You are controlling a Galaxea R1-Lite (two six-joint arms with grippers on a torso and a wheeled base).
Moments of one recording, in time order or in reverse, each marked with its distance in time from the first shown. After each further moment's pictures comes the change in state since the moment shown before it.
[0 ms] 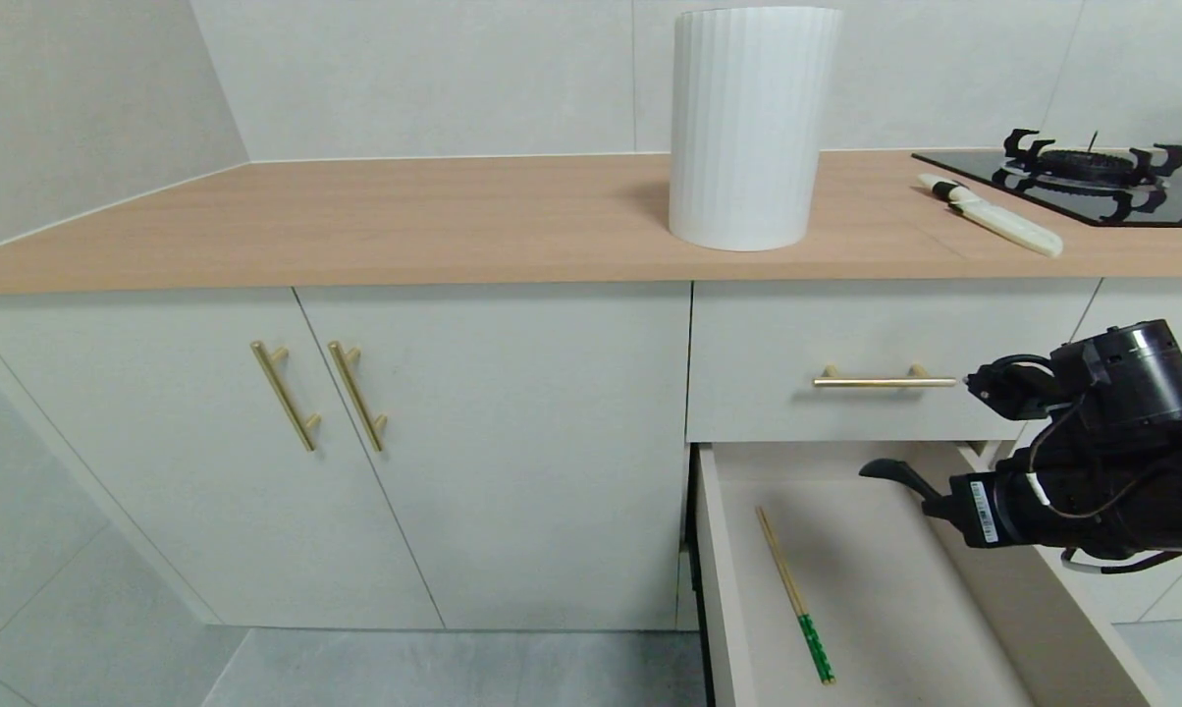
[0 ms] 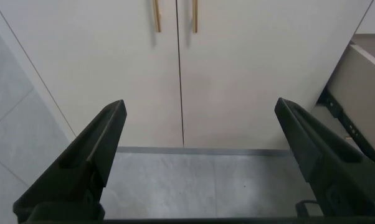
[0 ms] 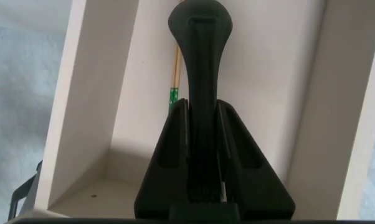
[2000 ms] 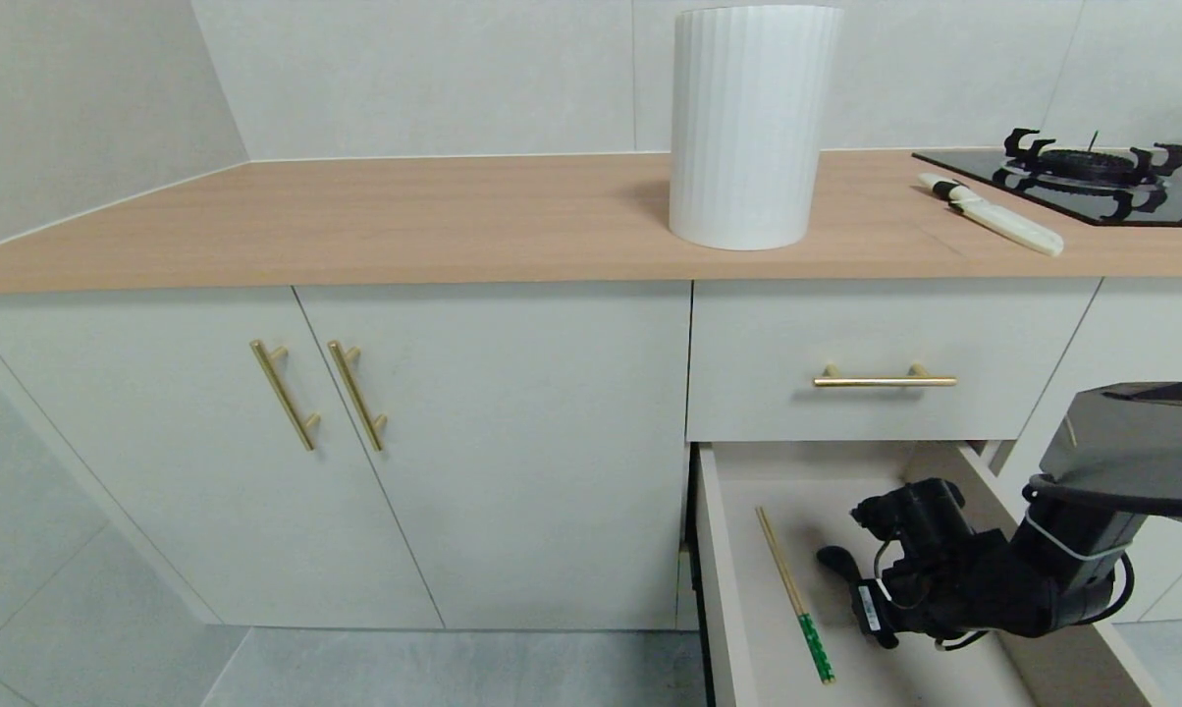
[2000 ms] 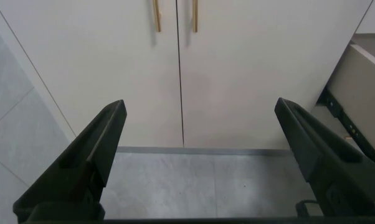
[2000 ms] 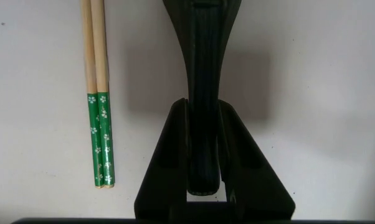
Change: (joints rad) left arm 0.000 0.000 0.000 0.000 0.000 0.000; right arm -0.027 0.700 0.084 -0.550 -0.040 0.000
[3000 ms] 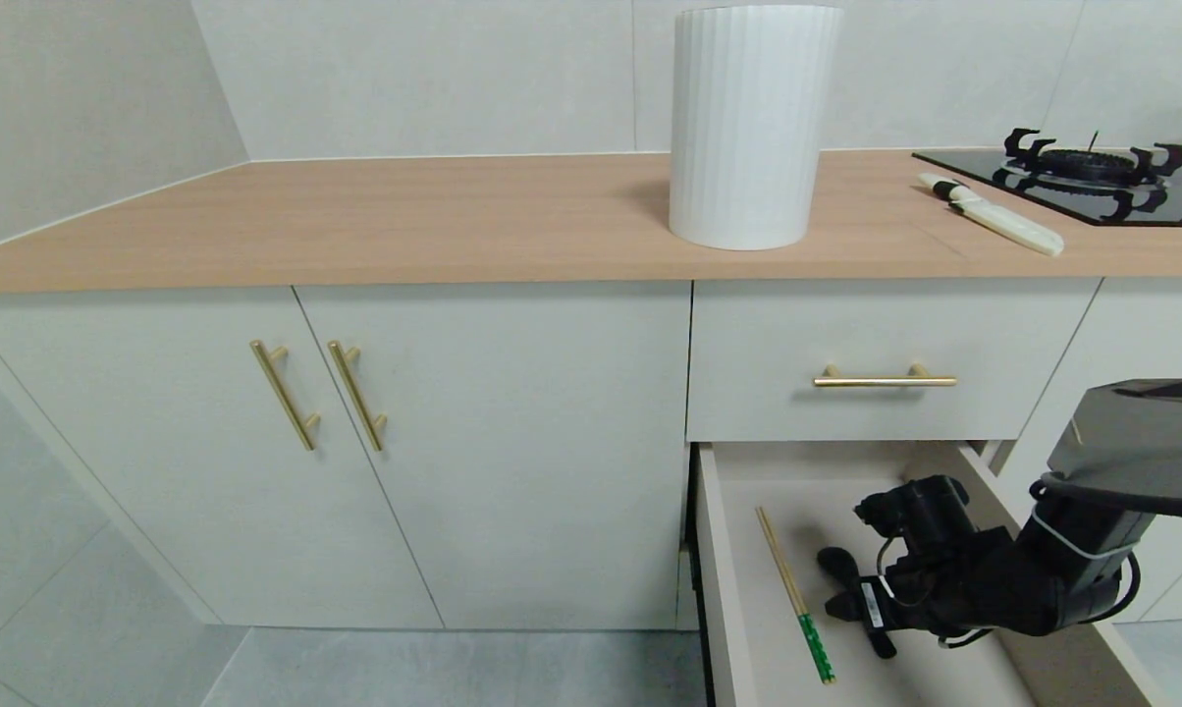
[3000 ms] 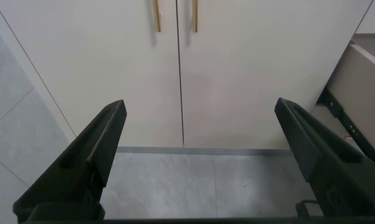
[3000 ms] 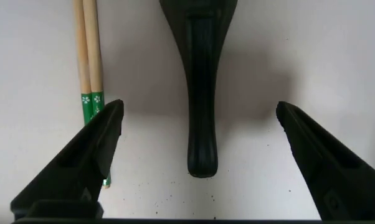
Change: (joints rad) left arm 0.000 0.000 0.000 0.000 0.000 0.000; right arm -0.001 -0.024 0.009 0.003 -0.013 0.000
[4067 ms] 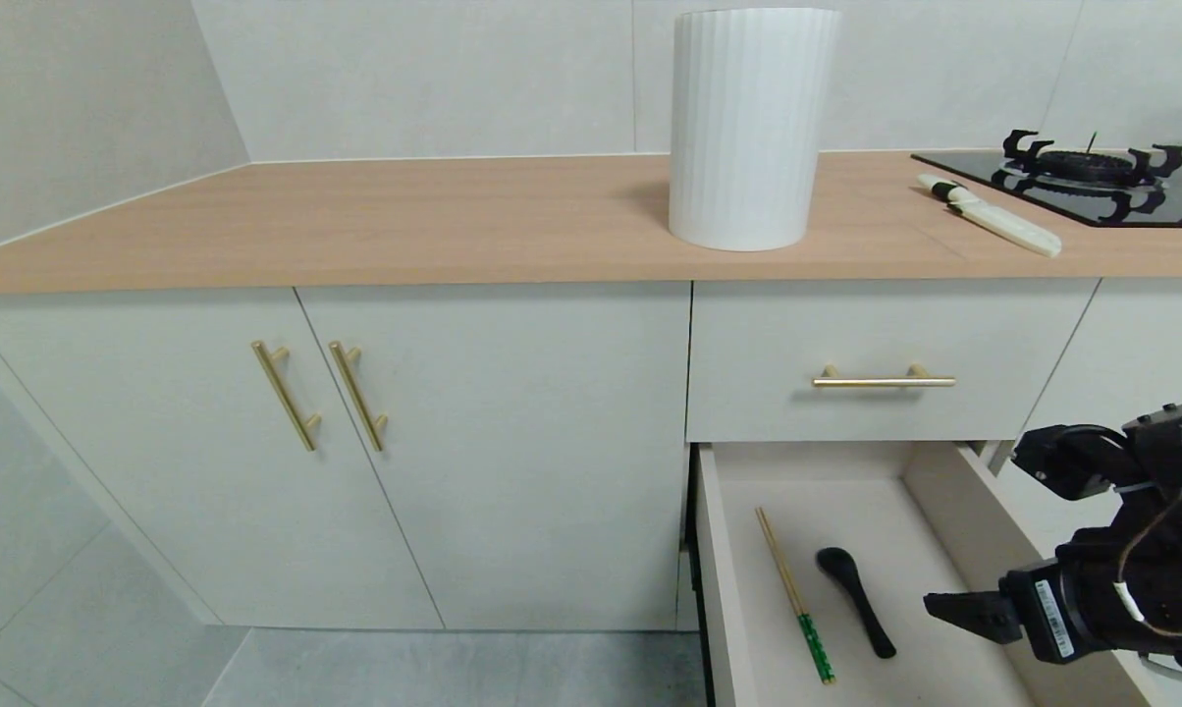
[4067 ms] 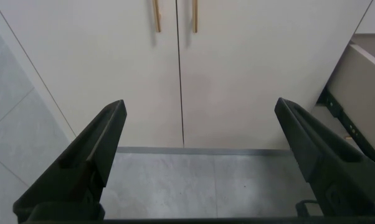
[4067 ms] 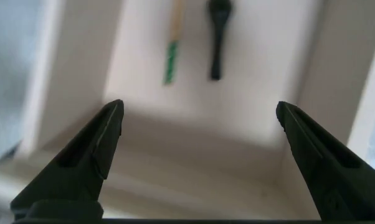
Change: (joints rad) left arm 0.000 0.000 0.000 0.000 0.000 0.004; right arm 0.135 -0.885 0.089 0.614 0.010 -0.025
